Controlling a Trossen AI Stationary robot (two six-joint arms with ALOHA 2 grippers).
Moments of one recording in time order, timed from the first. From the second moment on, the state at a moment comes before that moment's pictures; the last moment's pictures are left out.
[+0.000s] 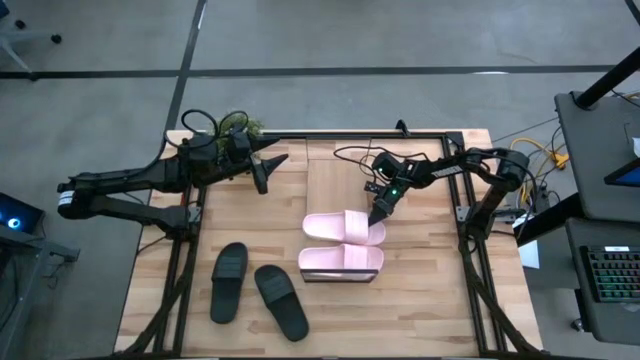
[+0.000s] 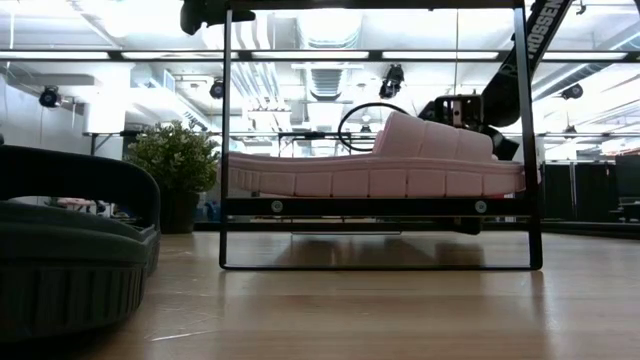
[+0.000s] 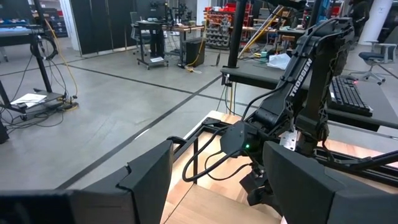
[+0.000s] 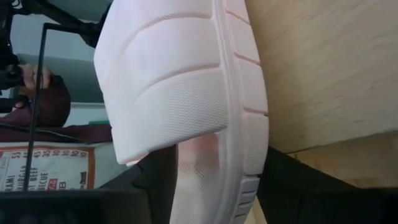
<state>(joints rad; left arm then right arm) 0.17 0.93 0.93 -0.05 -0.29 -0.07 -0.50 1.71 0.66 0.01 -1.10 0.36</state>
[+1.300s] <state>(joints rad) 0.17 0.93 0.93 -0.06 -0.29 -0.07 -0.50 1.53 0.70 -0.29 -0.77 0.19</state>
